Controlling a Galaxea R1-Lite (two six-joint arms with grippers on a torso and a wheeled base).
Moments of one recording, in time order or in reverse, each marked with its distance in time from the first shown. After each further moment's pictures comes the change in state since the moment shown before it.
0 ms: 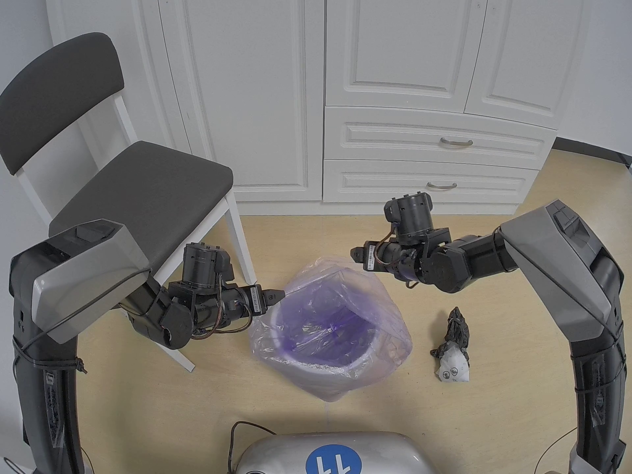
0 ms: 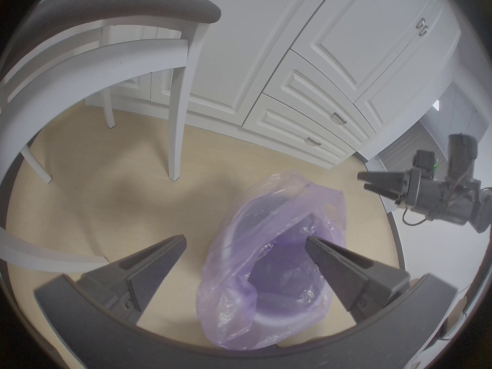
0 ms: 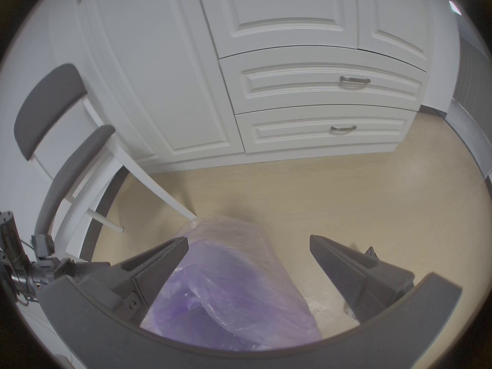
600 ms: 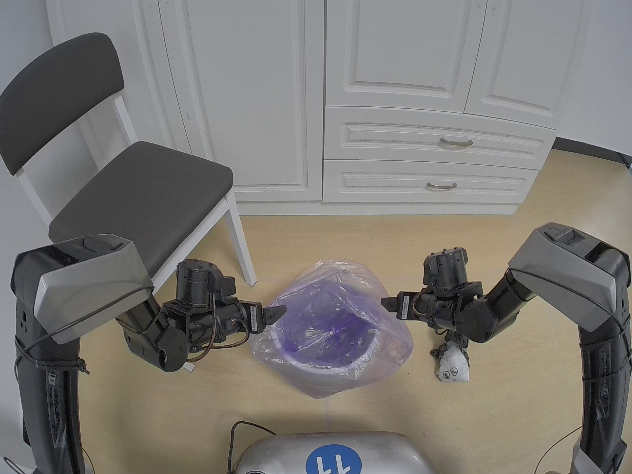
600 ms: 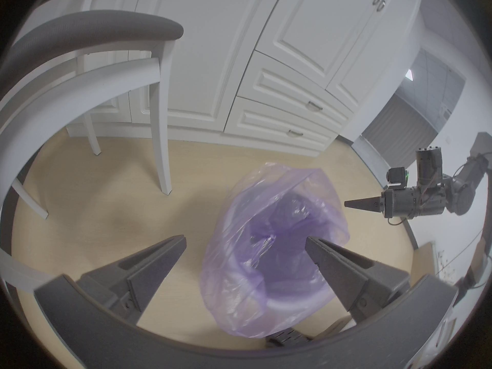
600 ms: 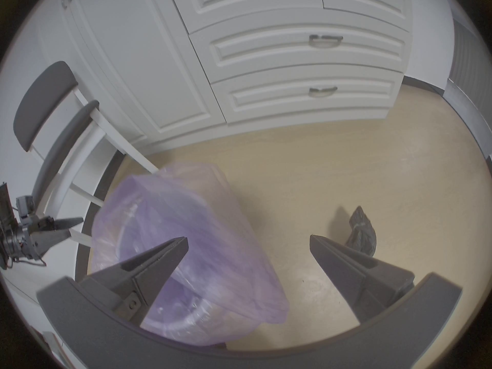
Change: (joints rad) left arm -0.005 0.011 0.157 -0.234 -0.042 0.179; right arm -0.100 -0.019 0.491 -0.385 0.129 0.000
